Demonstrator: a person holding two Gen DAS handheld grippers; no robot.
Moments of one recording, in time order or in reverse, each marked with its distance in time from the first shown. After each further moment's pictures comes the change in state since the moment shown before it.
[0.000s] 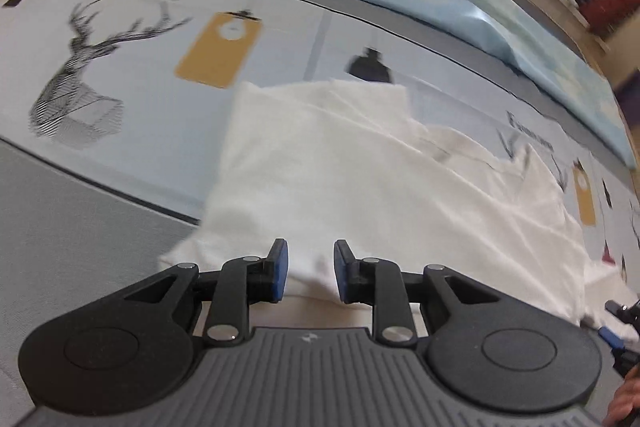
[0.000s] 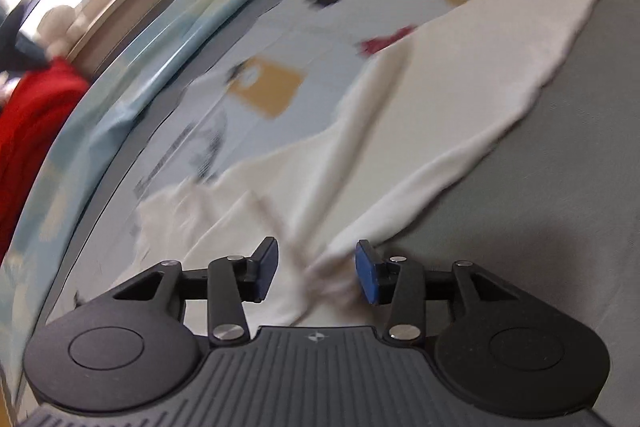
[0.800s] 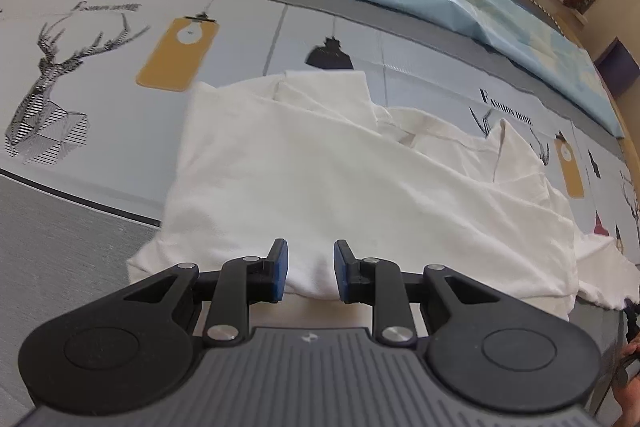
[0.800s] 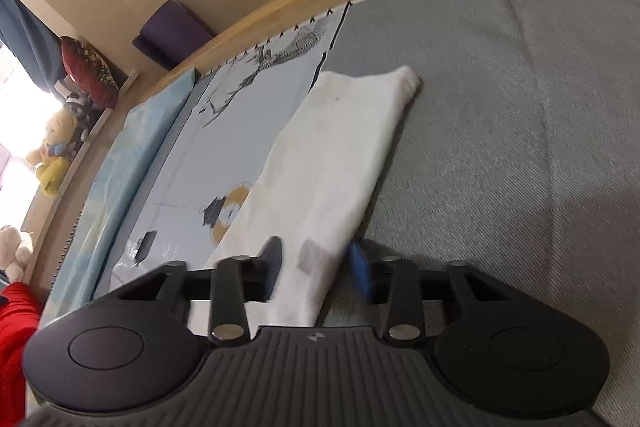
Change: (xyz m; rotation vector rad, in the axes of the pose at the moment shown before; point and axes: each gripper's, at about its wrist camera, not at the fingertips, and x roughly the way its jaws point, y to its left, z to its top) left arm -0.002 -0.018 -0.006 0.067 -0.005 -0.021; right arm 0.043 -0.199 0.109 0.345 -0.356 -0.016
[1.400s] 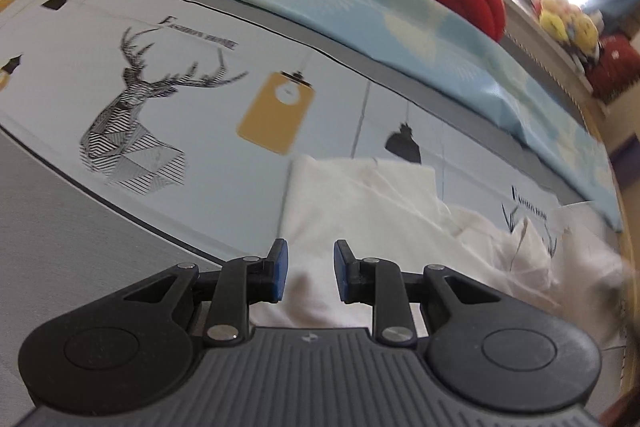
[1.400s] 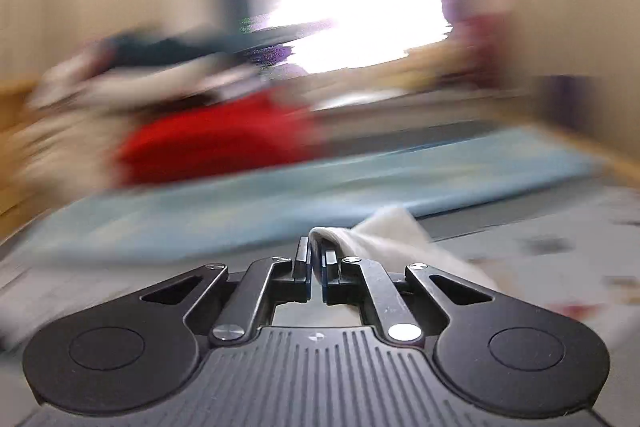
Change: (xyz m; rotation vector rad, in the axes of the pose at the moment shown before) left arm -0.047 0.088 0.033 -0.212 -0.098 0.000; right arm -0.207 0.274 -0.288 -1.091 0.175 0.819
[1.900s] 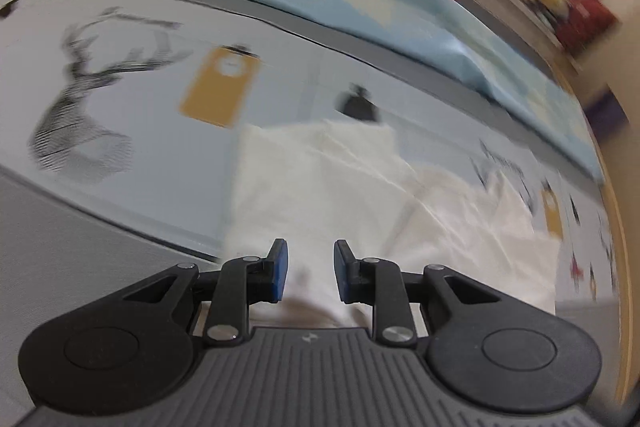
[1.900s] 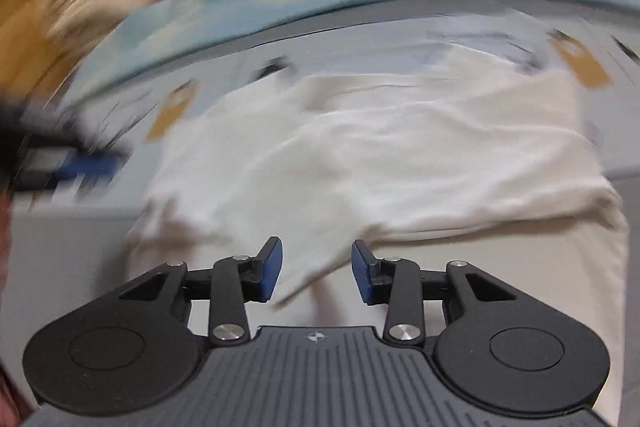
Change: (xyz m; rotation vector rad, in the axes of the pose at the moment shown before) left arm 0.017 -0.043 -0.021 0.170 0.073 -0.096; right arm 0.015 0.001 -0.058 0.290 0.459 -0.160
